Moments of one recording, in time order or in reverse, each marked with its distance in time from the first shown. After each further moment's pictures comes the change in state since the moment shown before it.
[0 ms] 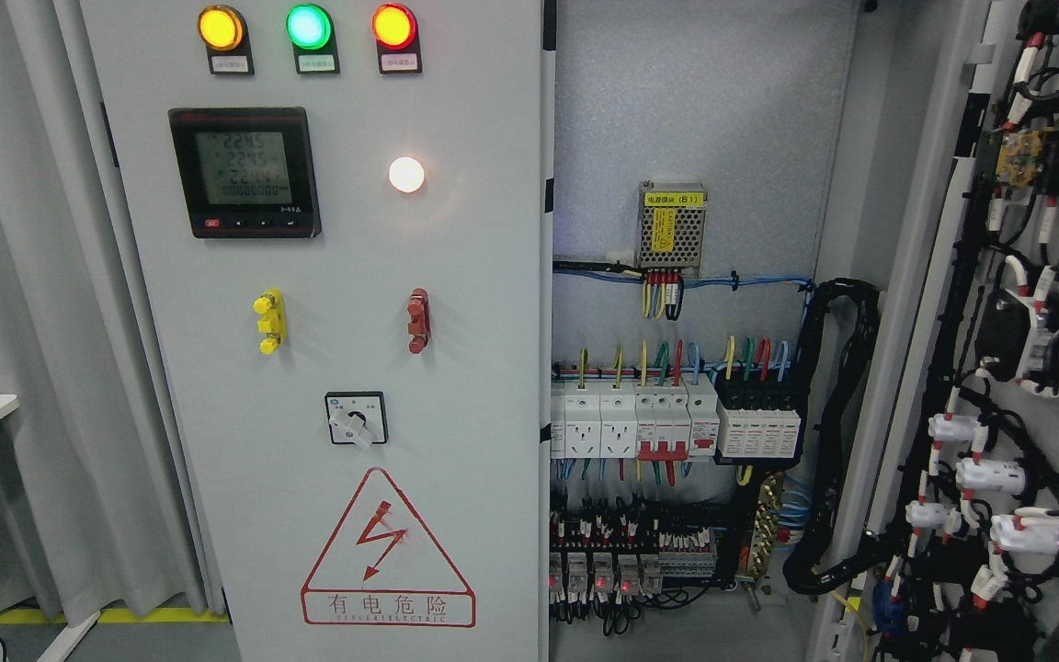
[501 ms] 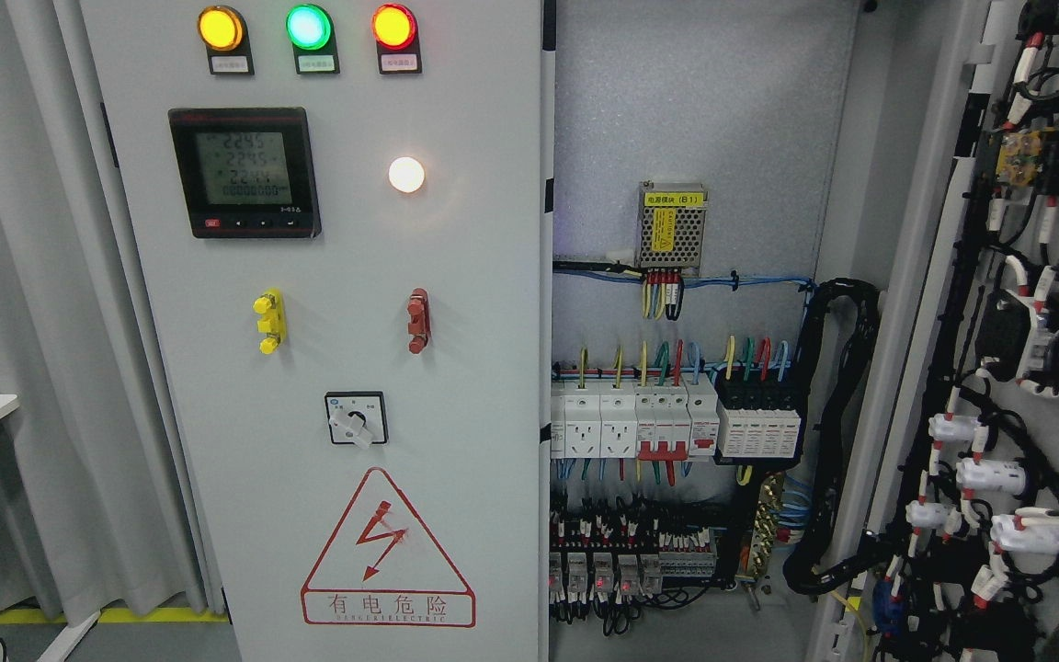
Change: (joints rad) left arm 0.000 -0.022 0.068 0.110 -0.007 0.008 0.187; right arm -0.059 0.011 0.047 -0.388 0.000 0.002 -0.003
